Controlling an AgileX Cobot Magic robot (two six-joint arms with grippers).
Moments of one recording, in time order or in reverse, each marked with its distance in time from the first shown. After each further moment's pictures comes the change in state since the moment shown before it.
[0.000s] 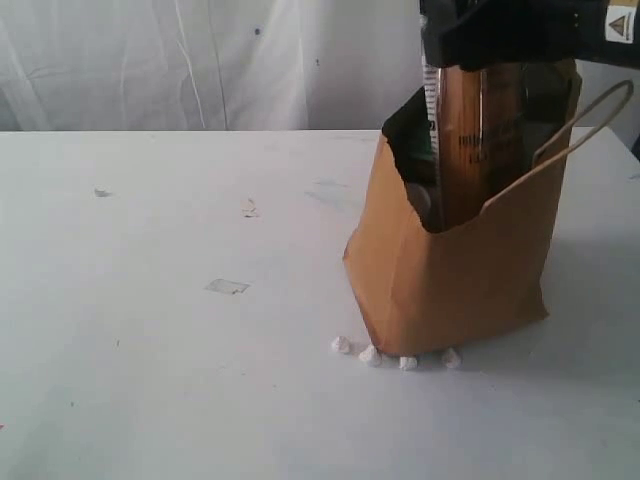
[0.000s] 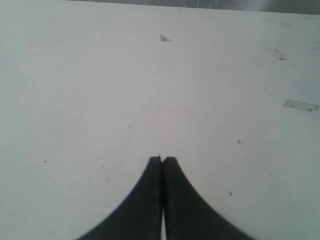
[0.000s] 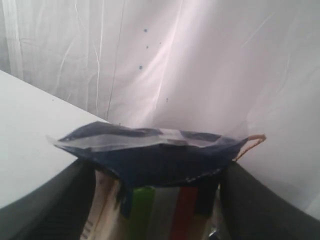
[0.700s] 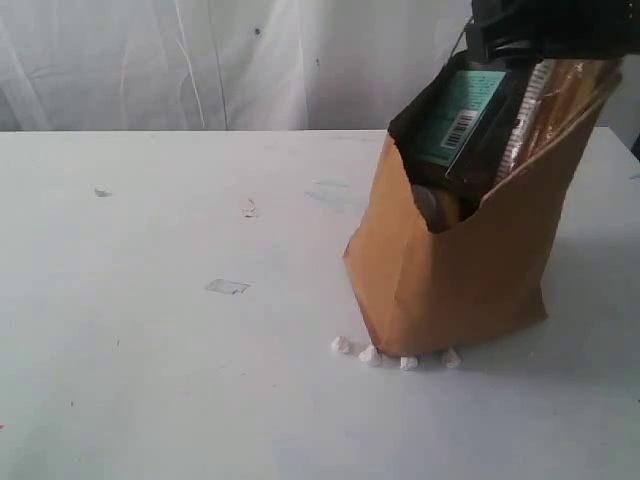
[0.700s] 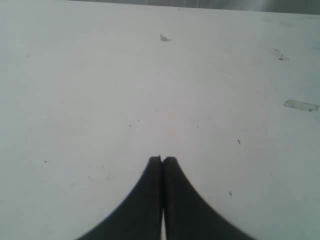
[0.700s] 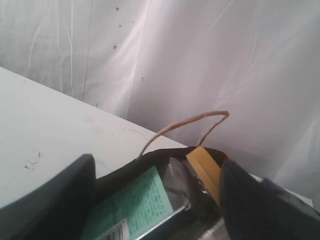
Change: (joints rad) left arm 0.000 0.000 0.000 0.000 0.000 0.000; right arm 0.000 -0.061 -0.005 -0.002 0.159 0.002
